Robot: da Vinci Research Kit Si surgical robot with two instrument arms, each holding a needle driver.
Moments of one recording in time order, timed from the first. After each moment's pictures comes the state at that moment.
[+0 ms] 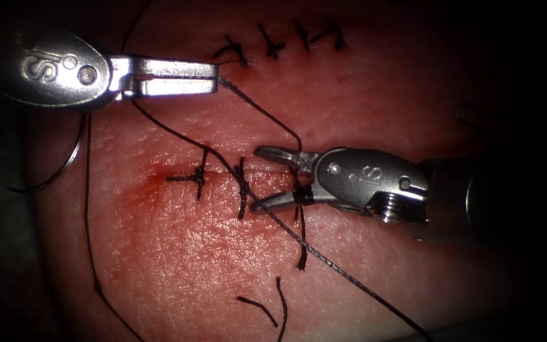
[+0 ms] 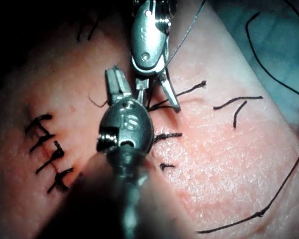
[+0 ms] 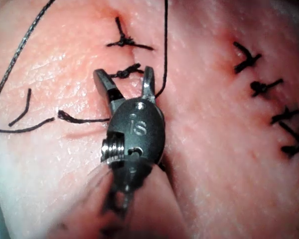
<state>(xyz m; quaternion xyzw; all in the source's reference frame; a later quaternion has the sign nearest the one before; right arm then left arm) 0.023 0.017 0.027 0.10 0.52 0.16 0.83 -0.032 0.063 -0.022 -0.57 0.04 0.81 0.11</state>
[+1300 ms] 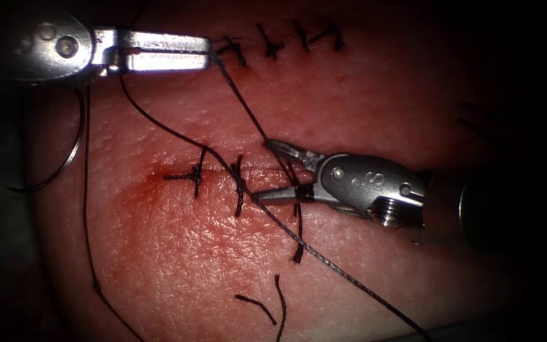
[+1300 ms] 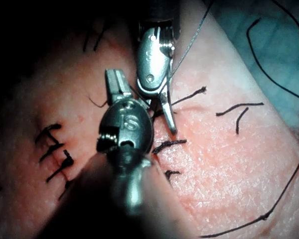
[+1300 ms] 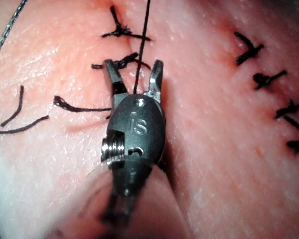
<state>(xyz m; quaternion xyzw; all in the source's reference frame) 0.025 0.017 0.030 0.02 0.53 0.26 0.81 -0.032 0.065 -0.025 -0.57 0.05 0.81 0.11</state>
